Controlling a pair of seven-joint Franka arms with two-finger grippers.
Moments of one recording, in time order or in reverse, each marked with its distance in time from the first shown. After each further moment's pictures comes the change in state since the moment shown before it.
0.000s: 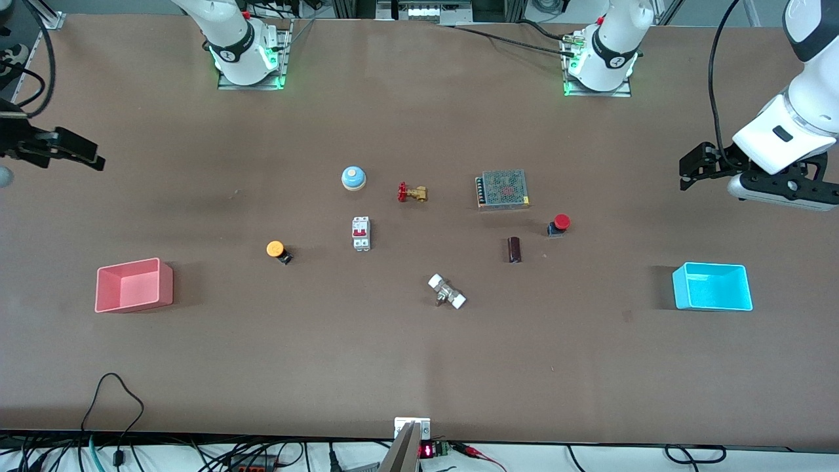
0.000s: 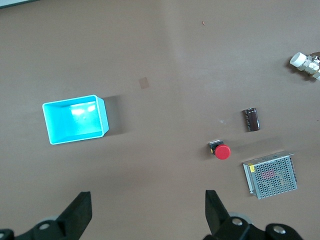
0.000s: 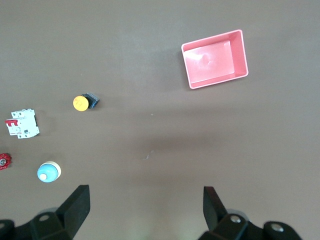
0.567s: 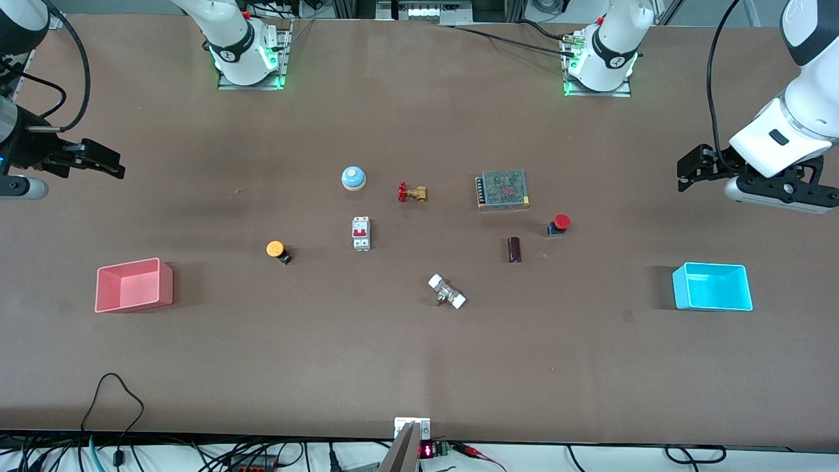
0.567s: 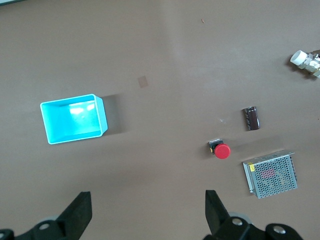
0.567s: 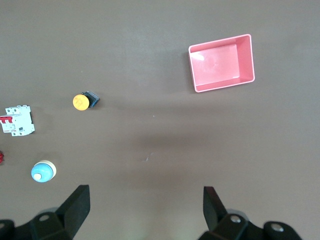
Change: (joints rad) left arm -0.003 0.009 0.000 0.002 0.000 -0.002 0.000; right arm 0.025 0.030 0.015 0.009 -0.025 0.012 0.000
